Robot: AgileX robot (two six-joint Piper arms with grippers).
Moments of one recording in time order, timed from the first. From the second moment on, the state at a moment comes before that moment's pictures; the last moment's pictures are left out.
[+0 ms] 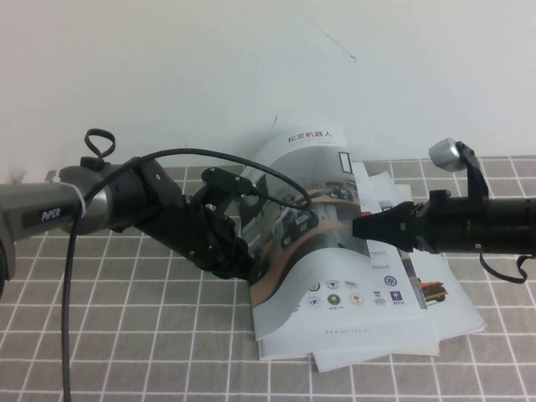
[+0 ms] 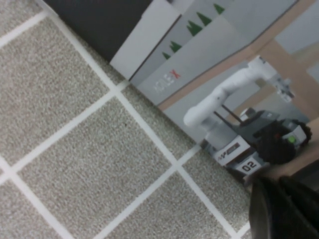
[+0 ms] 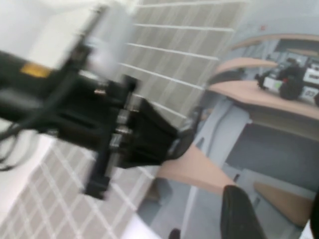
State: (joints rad) right arm 0.14 2.00 -1.03 1.72 0.96 -1.62; left arm -0.34 2.07 -1.36 -0.70 0.62 0.82
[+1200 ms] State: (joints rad) right arm 0.21 2.02 -1.14 1.72 1.10 -1.68; left arm -0.34 1.95 -1.36 -0.67 0.64 0.84
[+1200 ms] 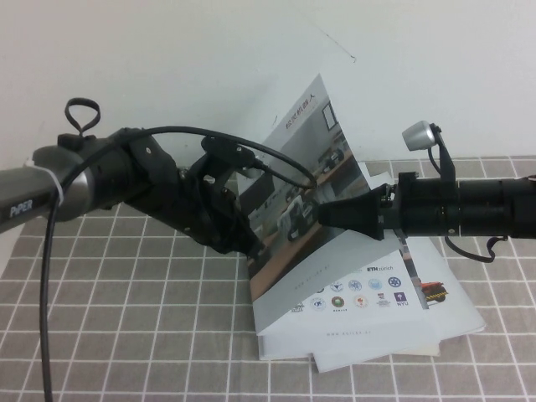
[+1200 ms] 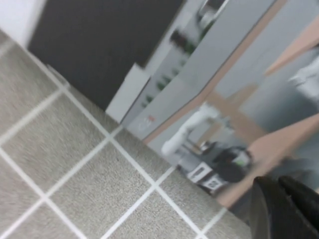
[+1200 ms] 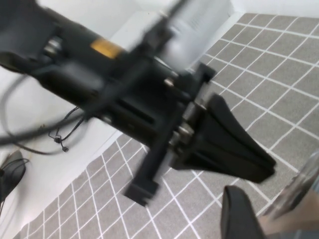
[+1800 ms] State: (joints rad) right arm 0.21 2.02 -1.14 1.72 1.09 -1.66; left arm -0.59 1.60 -1.36 -0.10 0.74 0.44
